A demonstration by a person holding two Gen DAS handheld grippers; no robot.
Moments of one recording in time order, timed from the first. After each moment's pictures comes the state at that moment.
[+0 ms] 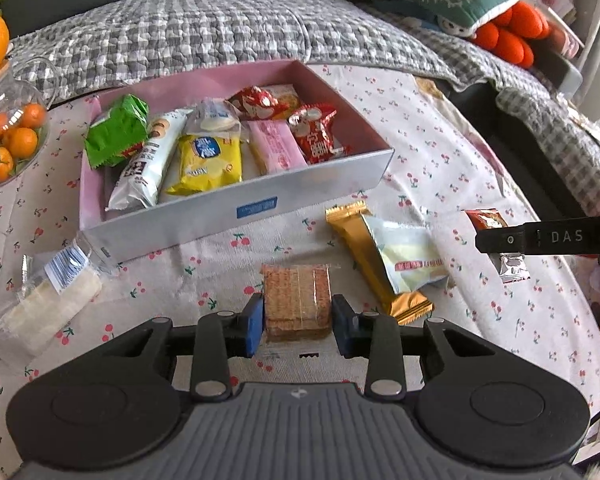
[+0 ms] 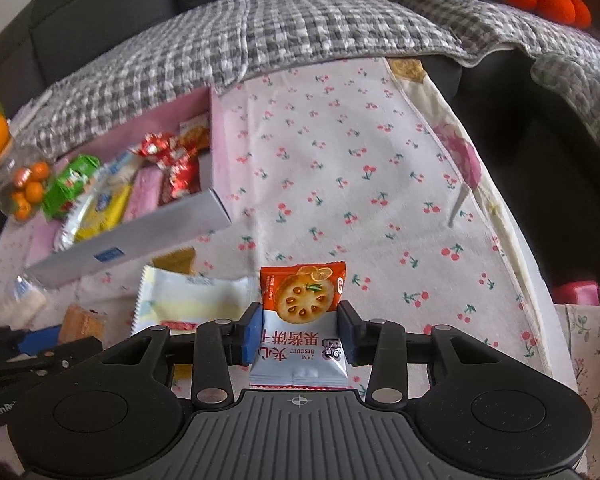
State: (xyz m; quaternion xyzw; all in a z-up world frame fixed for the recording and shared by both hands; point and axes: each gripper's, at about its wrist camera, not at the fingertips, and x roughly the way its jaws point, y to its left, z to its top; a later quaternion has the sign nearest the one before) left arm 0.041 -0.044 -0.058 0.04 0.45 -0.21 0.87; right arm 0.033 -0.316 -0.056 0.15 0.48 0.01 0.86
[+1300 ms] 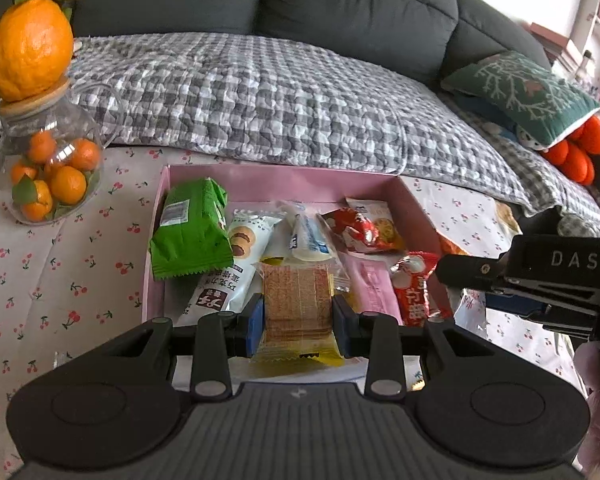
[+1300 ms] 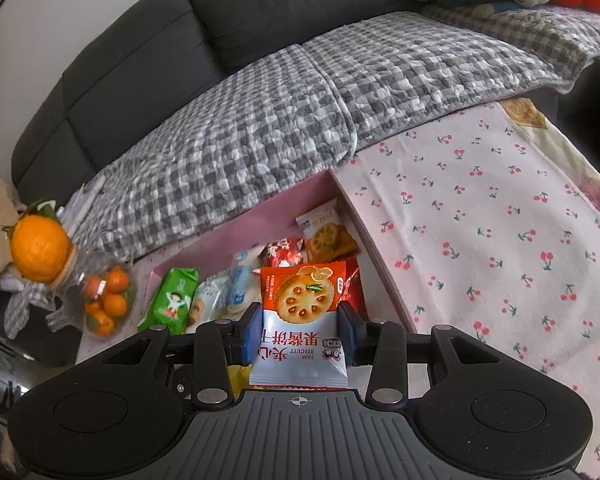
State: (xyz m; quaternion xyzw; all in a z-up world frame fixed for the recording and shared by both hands) left arm 0.126 -0.013 -0.039 -0.06 0.39 -0.13 0.91; right arm 0.136 -0.242 -0.028 0.27 0.40 0.05 0.87
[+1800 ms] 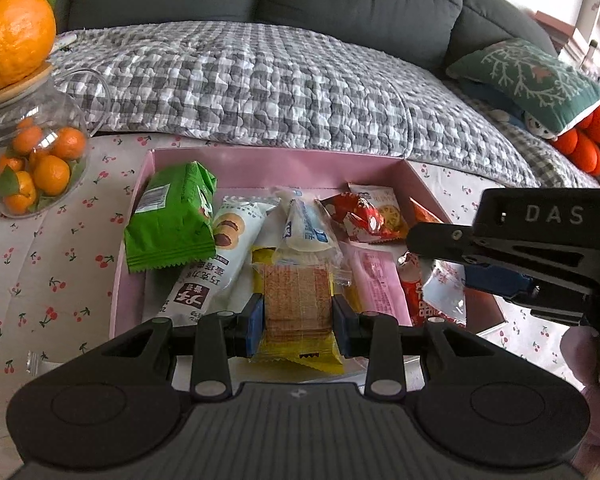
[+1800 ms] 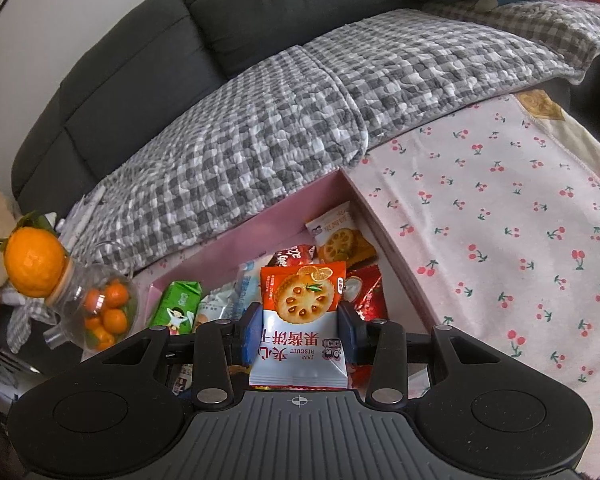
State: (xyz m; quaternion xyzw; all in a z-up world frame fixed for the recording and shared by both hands) left arm 0.134 -0.029 -0.055 -0.05 0.39 -0.13 0.91; right arm 0.152 -0.232 -0.041 0.29 0.39 0.05 0.87
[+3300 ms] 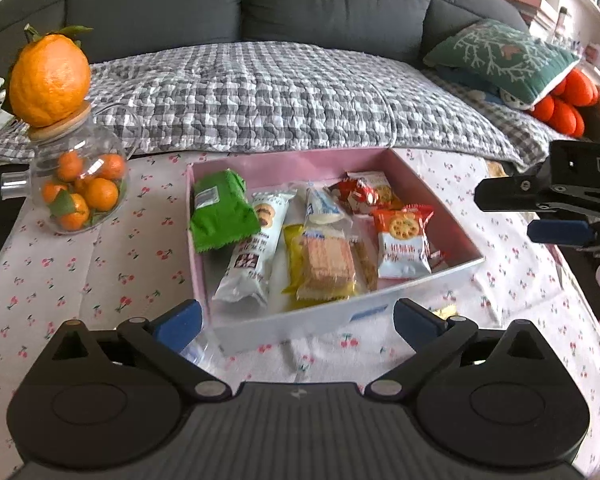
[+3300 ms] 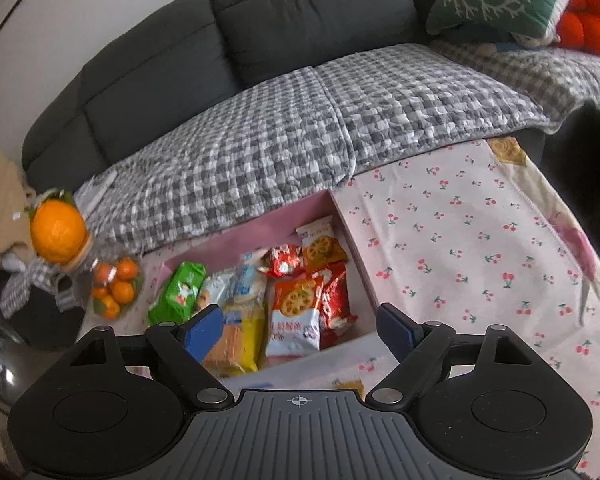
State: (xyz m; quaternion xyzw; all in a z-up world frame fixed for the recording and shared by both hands) left arm 0.080 -0.003 -0.028 0.02 0.39 -0.13 0.91; right arm 0.092 -0.250 0.004 0.22 0.38 0.06 0.90
